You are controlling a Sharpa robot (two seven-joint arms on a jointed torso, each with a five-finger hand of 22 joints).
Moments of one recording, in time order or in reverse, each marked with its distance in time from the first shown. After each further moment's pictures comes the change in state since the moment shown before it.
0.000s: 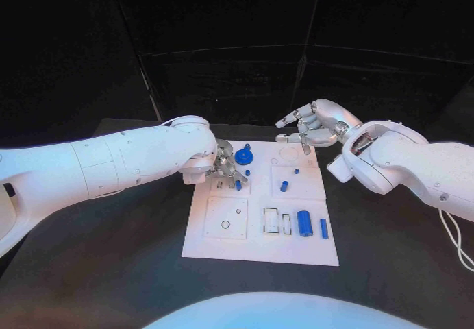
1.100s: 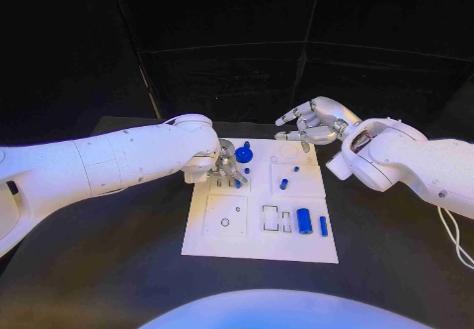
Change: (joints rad) left arm -0.001 0.013 -0.002 -0.001 -0.001 0.031 -0.001; left_hand 0.045 0.038 0.032 -0.048 0.000 -0.014 0.000 0.008 0.021 0.000 0.000 0.000 0.001 0.000 0.000 0.000 0.000 0.000 0.000 0.000 0.004 0.004; right arm 0.000 0.004 0.000 -0.004 0.000 0.003 -0.004; right_hand 0.000 0.000 0.000 0.000 0.004 0.000 0.000 0.000 0.000 0.000 0.000 0.000 0.000 0.000 0.000 0.000 0.000 0.000 0.000 0.000 -0.004 -0.001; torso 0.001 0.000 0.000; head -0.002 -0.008
